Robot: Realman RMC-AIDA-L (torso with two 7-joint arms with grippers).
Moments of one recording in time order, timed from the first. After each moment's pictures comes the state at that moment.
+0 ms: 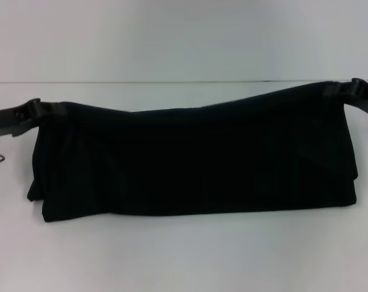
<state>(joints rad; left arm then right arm) -0.72 -1.94 0.08 0.49 2.42 1.26 -2.11 0.77 1.94 -0.28 -0.43 -2.27 -1.13 2.11</state>
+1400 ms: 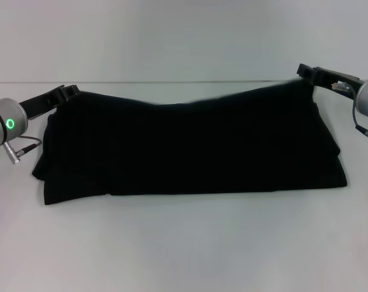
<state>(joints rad) -0.80 -2.10 0.16 0.45 2.22 0.72 -1.91 0.88 2.09 -0.30 -0.33 -1.96 -0.58 1.55</state>
